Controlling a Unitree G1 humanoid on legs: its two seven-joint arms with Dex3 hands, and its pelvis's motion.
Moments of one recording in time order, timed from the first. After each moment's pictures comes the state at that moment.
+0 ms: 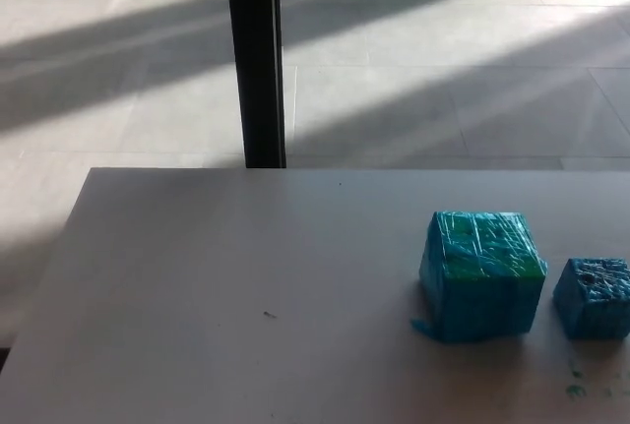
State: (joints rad) left_arm 0.09 0.65 0.49 0.90 -0.16 0.15 -0.27; right_arm -0.06 -0.53 -0.57 1.17 0.14 -0.07 0.19
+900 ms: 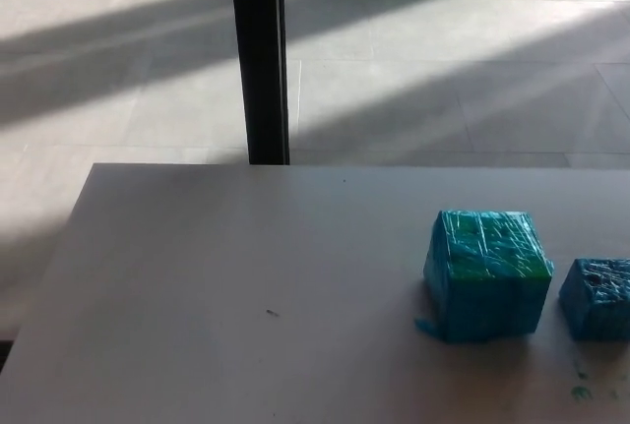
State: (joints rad) left_arm 0.10 0.66 0.55 0.87 -0.26 0.24 -0.37; right_arm -0.39 -0.80 -0.76 0.73 0.35 0.06 0.12
